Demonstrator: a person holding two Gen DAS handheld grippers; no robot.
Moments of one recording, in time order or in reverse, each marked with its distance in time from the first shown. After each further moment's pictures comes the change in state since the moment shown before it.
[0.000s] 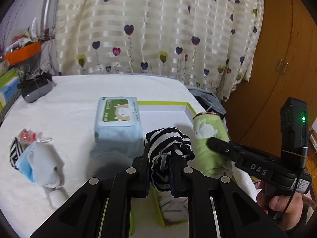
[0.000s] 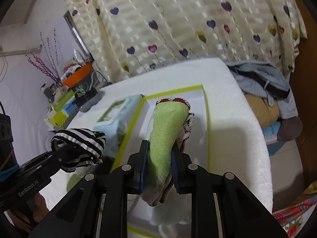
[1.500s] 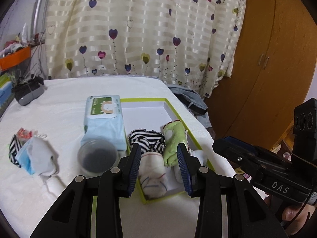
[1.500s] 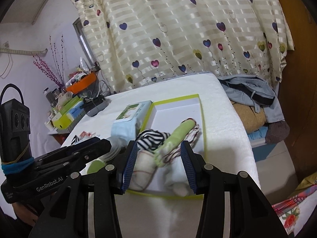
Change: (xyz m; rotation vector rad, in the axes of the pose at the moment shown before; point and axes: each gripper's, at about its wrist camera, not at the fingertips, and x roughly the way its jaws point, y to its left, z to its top) left arm -0.051 -0.013 -0.023 0.046 -0.018 -0.104; right arm -0.082 0.046 -0.034 -0.039 -0.126 -0.048
